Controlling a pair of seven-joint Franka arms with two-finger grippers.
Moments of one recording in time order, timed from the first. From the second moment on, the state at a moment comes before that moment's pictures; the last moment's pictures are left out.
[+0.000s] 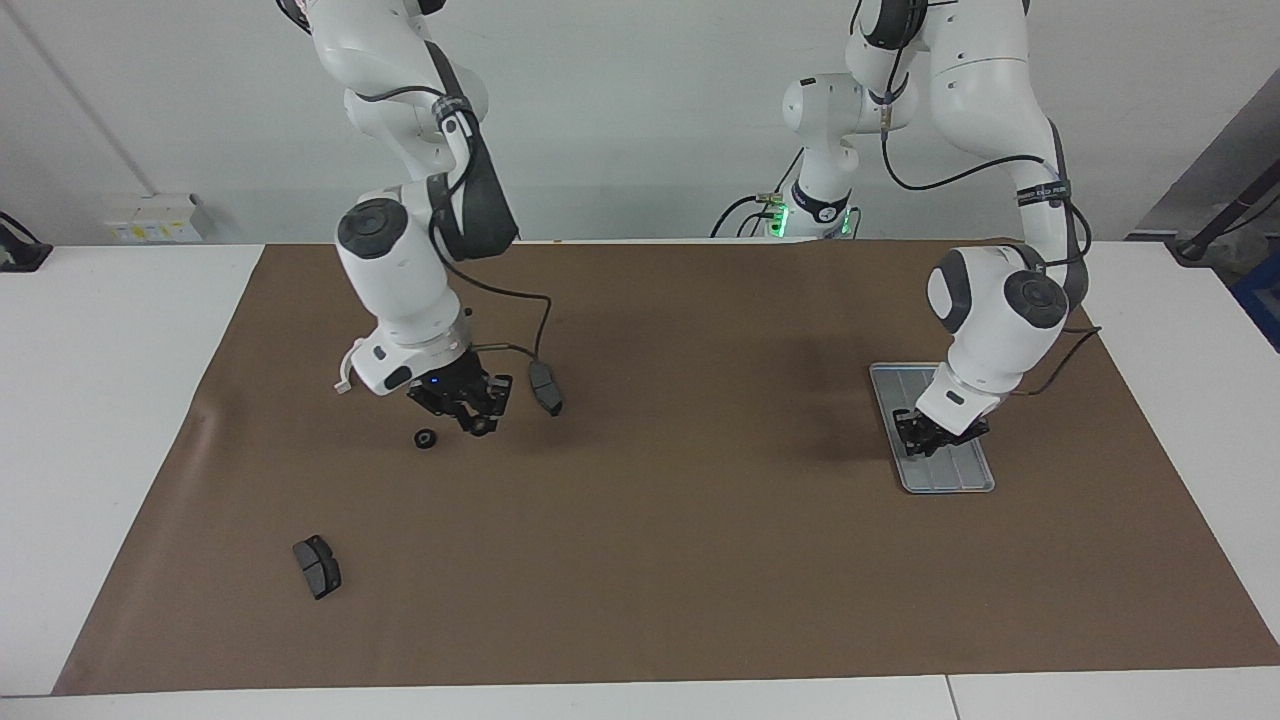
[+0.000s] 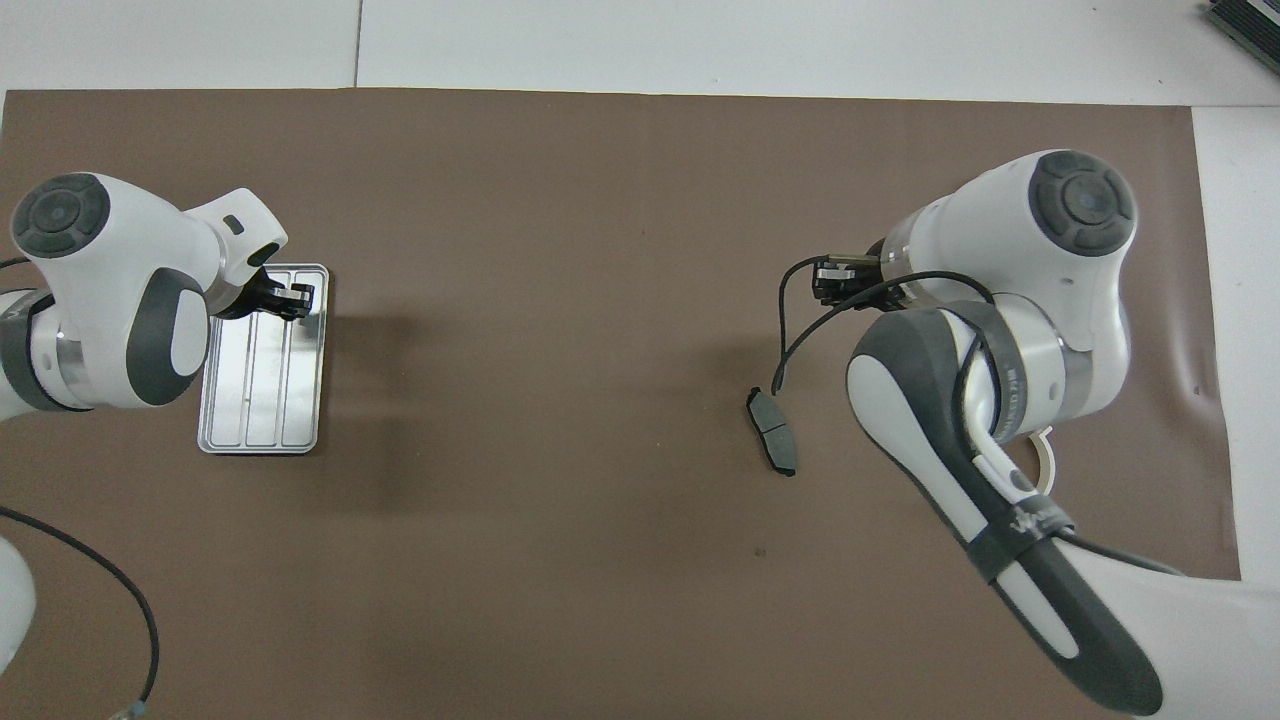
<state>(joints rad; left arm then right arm) 0.01 0.34 -0.05 -1.91 0.02 2.29 0.11 0.14 0.26 0.17 -1.79 0.02 2.16 0.44</state>
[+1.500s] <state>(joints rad) -0.13 0.32 -0.07 -1.85 -0.03 2.31 -0.16 0.24 0.63 0.50 -1.62 -0.47 2.28 1.35</state>
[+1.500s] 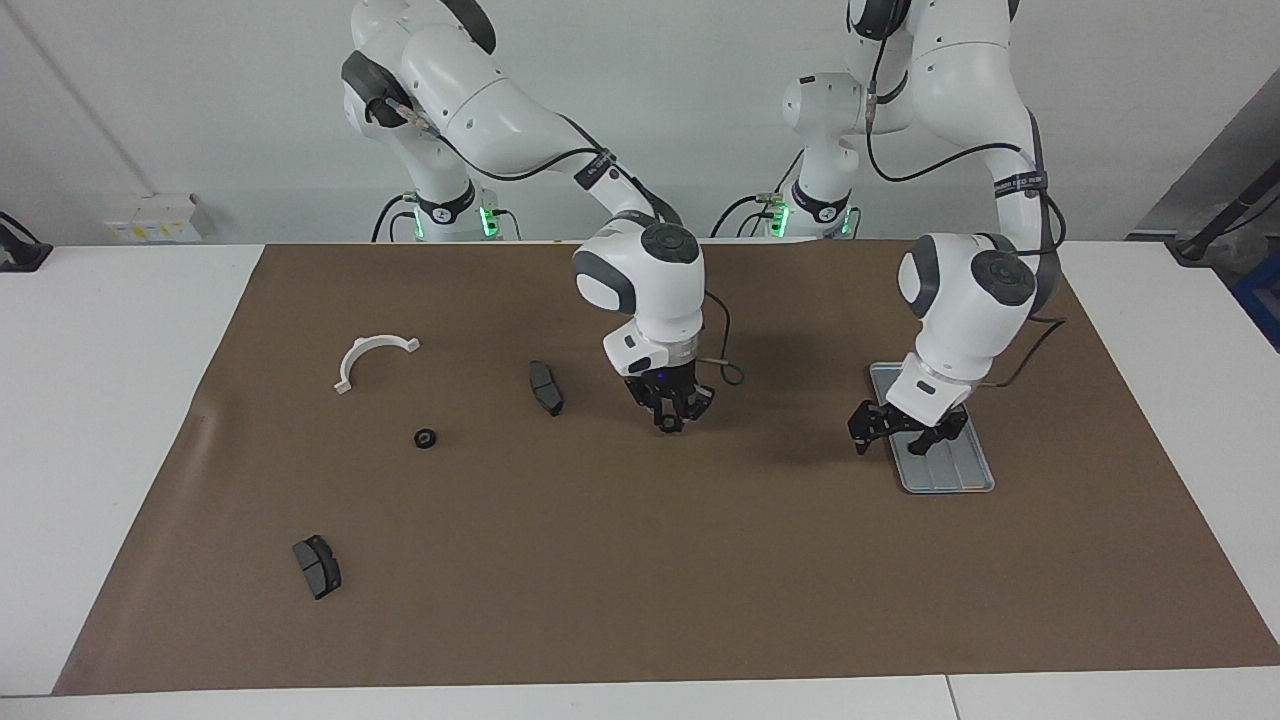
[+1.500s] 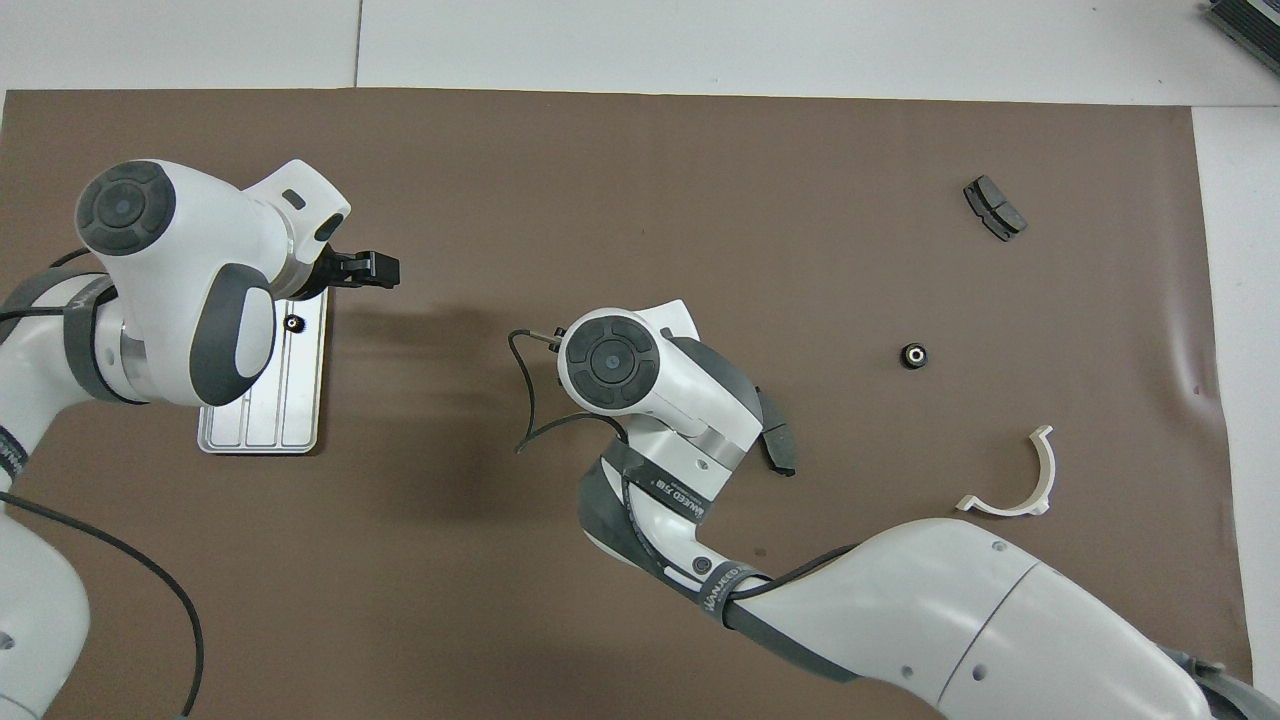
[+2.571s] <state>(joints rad) -0.38 0.41 -0.07 -1.72 -0.03 2.31 -0.45 0.11 0.36 0.34 -1.65 -0.37 2.11 0.79</state>
